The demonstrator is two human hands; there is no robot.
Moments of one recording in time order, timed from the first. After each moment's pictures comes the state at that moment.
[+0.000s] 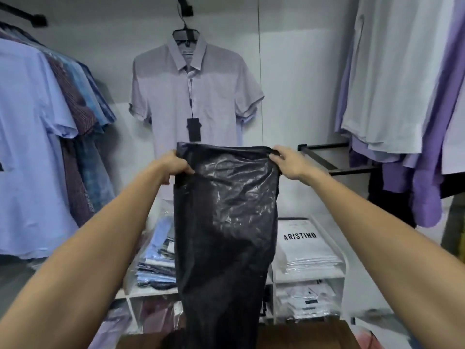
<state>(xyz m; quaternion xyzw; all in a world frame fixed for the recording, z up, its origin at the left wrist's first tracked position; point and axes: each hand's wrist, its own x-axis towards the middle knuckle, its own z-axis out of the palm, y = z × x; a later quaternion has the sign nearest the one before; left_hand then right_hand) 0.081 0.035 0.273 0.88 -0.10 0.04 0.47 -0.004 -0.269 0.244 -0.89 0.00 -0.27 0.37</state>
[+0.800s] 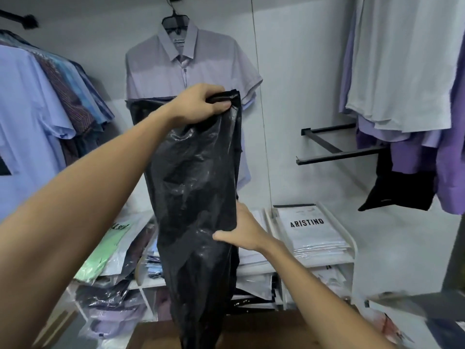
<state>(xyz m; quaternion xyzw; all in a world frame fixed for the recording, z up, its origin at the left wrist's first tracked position) 0.046 -0.031 0.371 0.87 -0.42 0.20 0.19 -0.044 -0.144 0.106 -0.85 -0.14 -0.16 0.48</state>
